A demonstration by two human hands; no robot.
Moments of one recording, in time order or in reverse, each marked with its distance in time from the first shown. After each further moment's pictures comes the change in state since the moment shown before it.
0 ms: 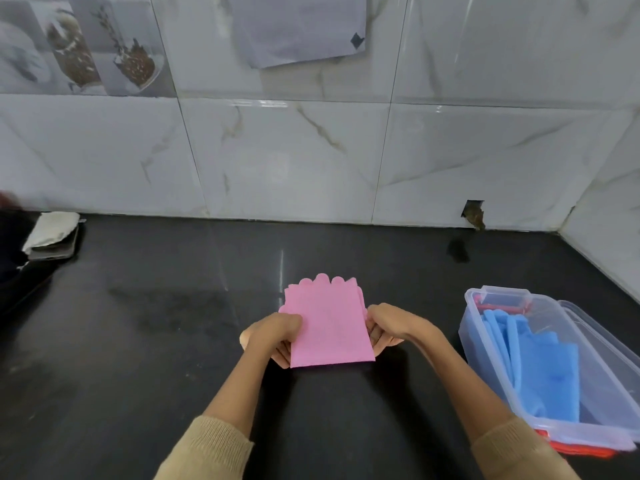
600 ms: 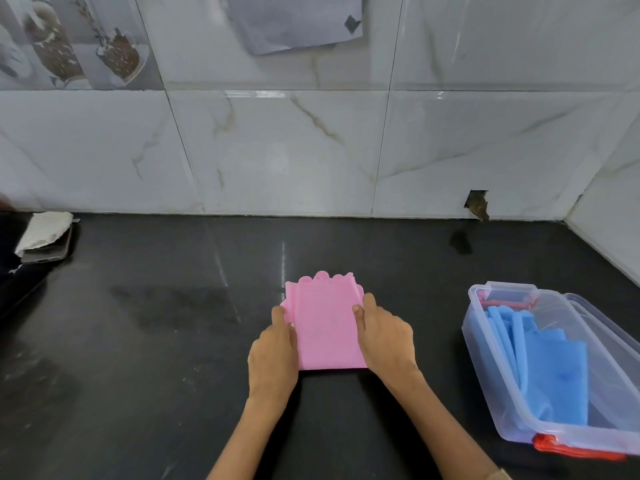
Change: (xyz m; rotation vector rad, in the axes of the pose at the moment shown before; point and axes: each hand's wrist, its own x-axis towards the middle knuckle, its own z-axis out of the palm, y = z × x) left_hand -0.003 -0.027 0.053 -0.124 0.722 0.433; right_hand -0.006 0.009 0.056 -0.538 0.806 -0.194
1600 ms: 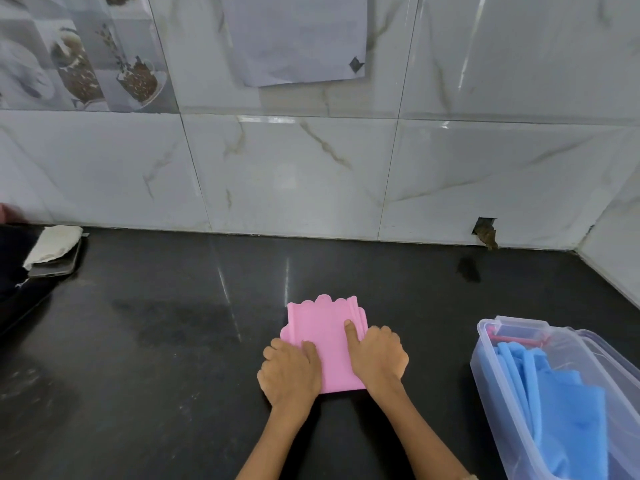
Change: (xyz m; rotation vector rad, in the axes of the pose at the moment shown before) left_hand 0.022 0.029 0.023 0.178 -0.103 -0.335; right_hand 0.033 -0.015 0.018 0.150 -0.082 0.289
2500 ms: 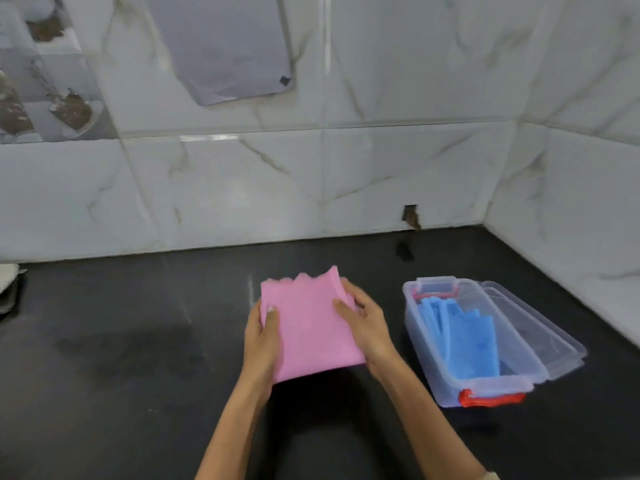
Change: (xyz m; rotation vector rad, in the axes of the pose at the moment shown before) left_hand -0.044 0.009 -0.049 -1.162 -0.261 0.222; right_hand -0.064 0.044 -0.086 1.290 -0.130 -0.032
